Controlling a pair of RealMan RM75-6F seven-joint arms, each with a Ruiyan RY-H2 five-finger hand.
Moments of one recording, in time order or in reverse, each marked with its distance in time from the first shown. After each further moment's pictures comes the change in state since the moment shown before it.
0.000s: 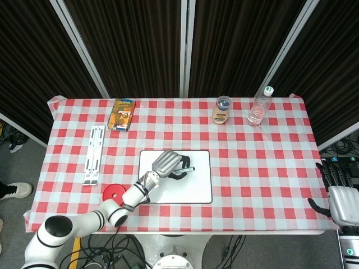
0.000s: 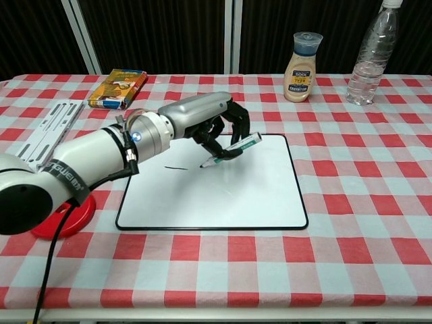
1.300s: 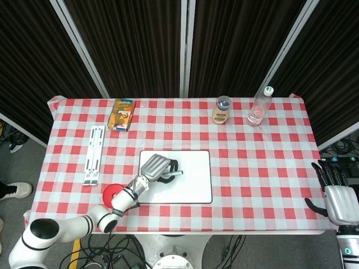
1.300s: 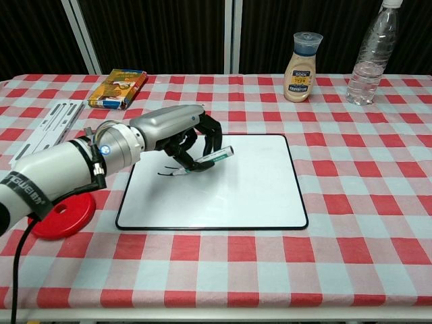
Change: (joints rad) left arm 0.093 0.069 0.048 -0.104 -0.036 0.002 0.107; right arm 0.008 -0.006 -0.005 0.010 -0.022 -0.009 0.011
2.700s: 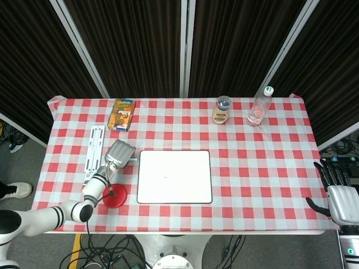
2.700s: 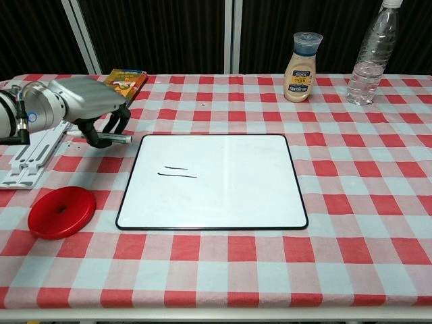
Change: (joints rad) left arm 0.009 0.333 0.046 -0.264 -0.522 -0.096 0.907; right arm -0.002 -0.010 0.002 0.037 -0.021 0.012 0.061
